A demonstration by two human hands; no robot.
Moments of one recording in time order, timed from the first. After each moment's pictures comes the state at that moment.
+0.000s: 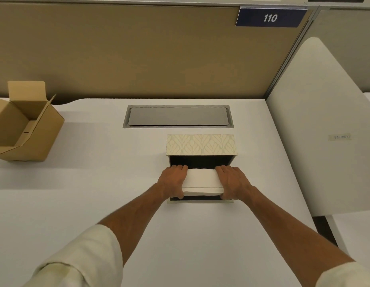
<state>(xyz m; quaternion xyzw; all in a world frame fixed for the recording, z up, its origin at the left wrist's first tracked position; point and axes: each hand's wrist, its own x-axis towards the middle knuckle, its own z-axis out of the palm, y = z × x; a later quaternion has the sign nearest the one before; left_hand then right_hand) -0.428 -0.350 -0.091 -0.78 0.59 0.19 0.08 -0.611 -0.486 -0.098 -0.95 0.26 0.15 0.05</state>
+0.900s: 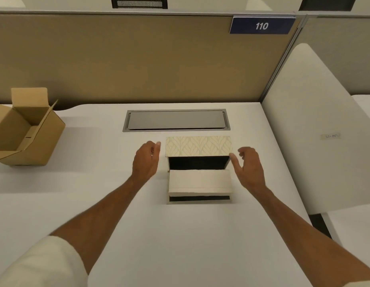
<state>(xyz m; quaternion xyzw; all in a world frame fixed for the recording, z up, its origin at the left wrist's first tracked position) -0.379 -0.328 -0.035 -0.85 0.33 0.11 -0.39 -0.635 -0.497 -0.058 -0.82 0.46 -0.25 0.24</state>
